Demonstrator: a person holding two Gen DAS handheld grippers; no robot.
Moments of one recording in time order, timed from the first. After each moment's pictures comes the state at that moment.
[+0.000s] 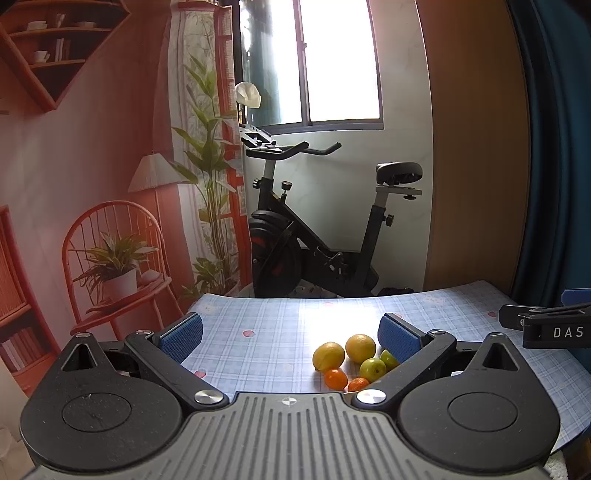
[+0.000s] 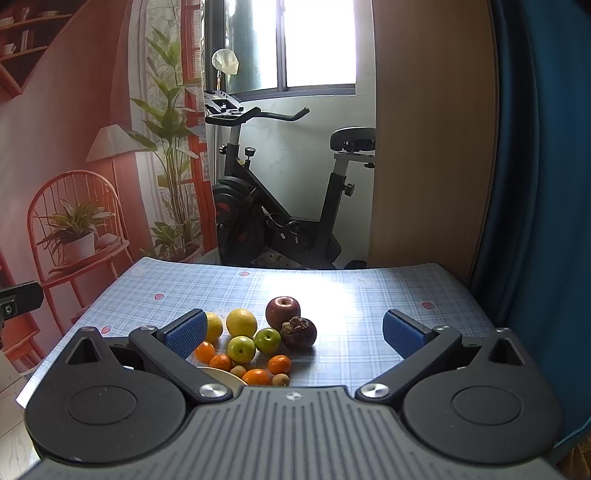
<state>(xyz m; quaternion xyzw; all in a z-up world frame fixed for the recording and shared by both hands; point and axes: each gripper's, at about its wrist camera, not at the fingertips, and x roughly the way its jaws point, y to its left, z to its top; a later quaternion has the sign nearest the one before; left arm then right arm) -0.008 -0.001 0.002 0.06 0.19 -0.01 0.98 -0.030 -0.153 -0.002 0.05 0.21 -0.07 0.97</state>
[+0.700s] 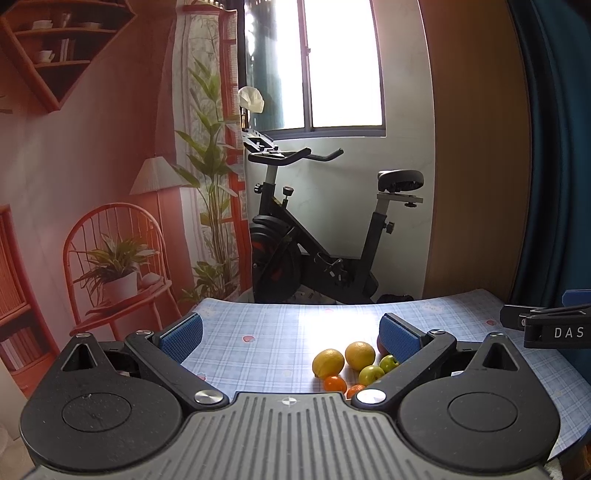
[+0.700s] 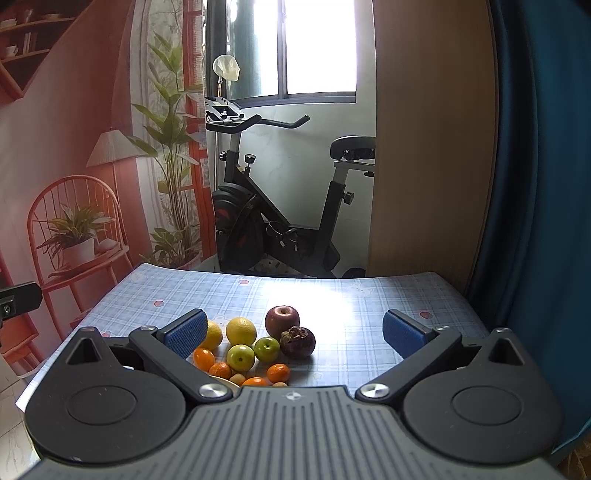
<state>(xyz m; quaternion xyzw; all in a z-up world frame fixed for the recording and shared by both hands) -0.010 -0.004 0.002 0.05 0.18 -0.01 0.98 -0.029 -0.152 0.002 0.04 0.20 -0.07 0.98</state>
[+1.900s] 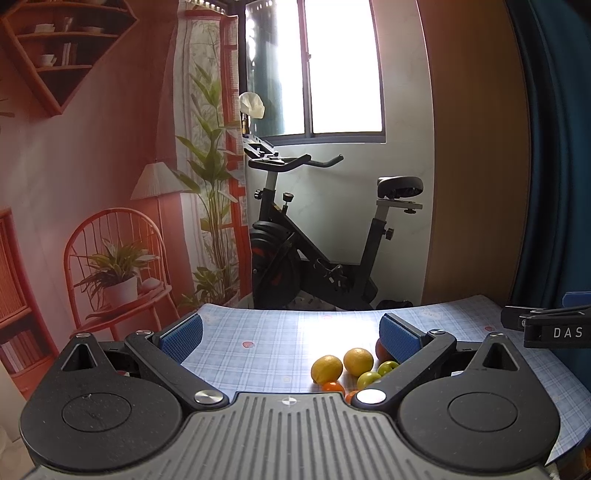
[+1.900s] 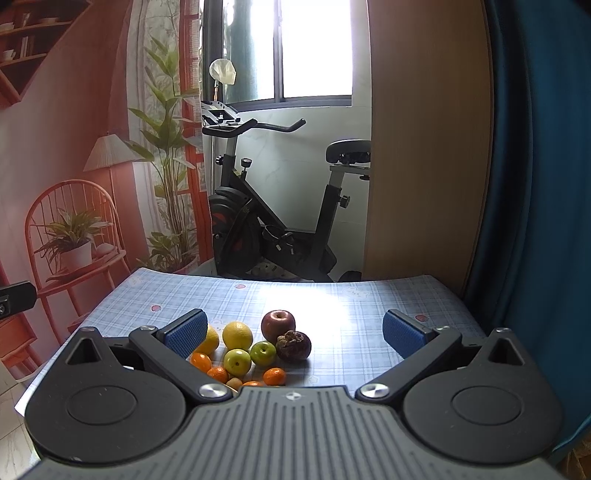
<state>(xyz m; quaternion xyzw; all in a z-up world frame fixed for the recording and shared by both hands) -0.015 -0.005 0.005 0.05 0.17 -0.01 0.98 -0.031 -0.153 0.004 0.04 0.19 -0.08 0.98</state>
